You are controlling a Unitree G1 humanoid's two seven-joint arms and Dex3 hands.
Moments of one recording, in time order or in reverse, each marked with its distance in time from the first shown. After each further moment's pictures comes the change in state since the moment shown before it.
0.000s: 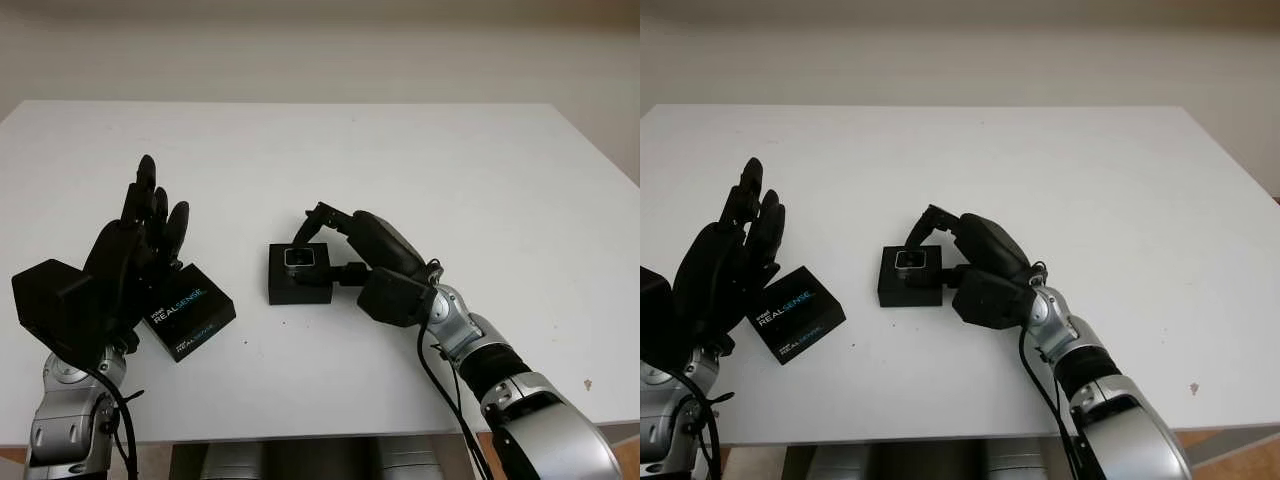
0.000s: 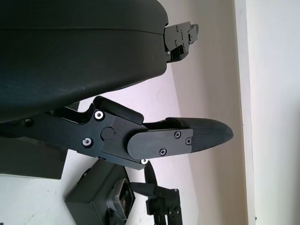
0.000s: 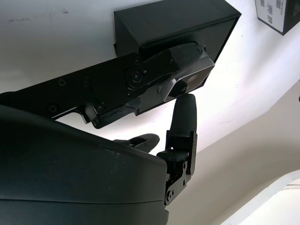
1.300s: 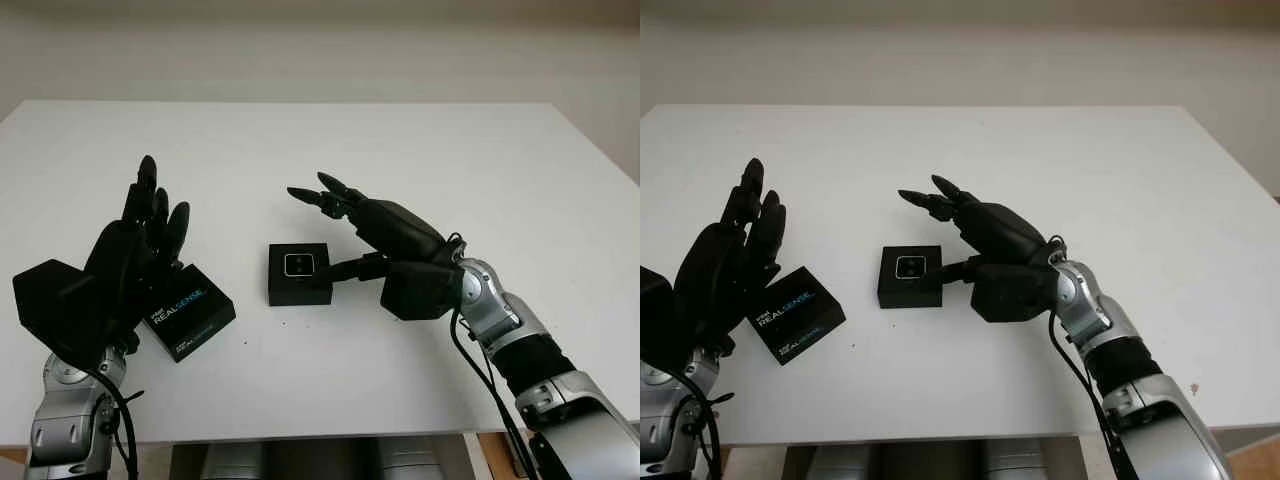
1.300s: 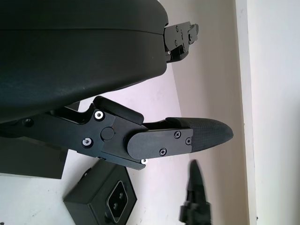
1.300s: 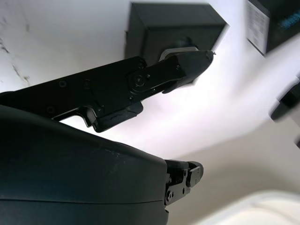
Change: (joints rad) left arm 0.000 -0.001 -0.001 0.000 0.001 0.002 0.005; right arm 0.087 -0.140 -0.026 -0.433 0.094 0.128 0.284
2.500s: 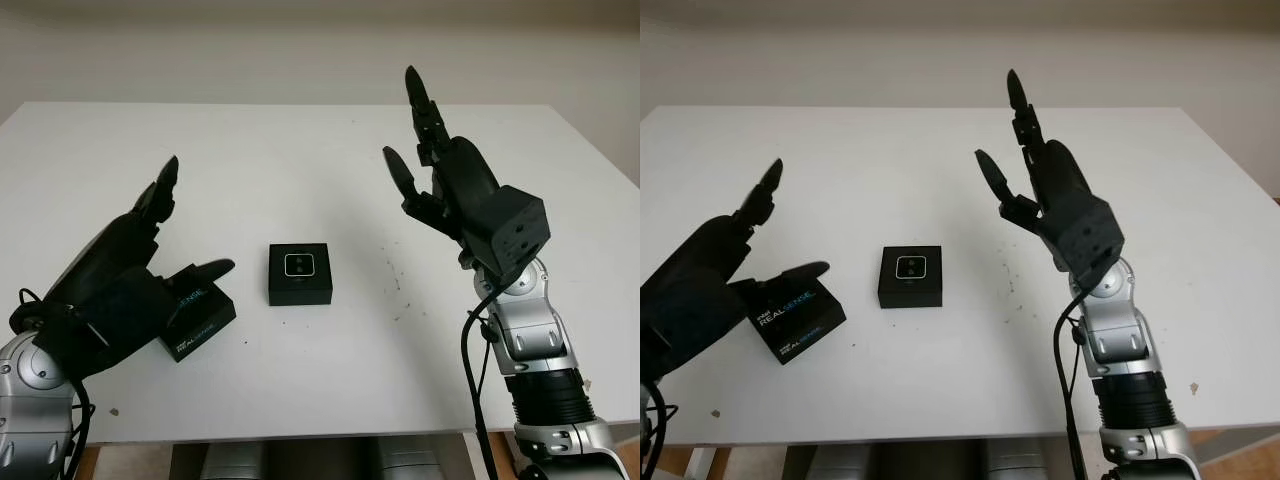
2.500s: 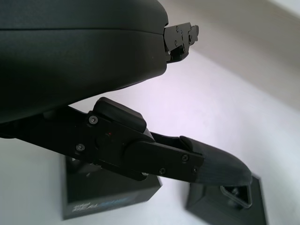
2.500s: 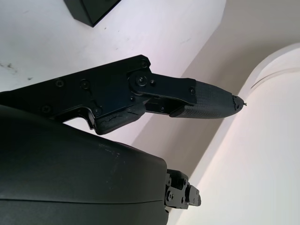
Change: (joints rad) left arm 0.062 0.349 -0.159 -0.400 0.580 0.375 -0.233; right arm 0.149 0.110 -0.272 -0.445 0.290 0.516 -0.074
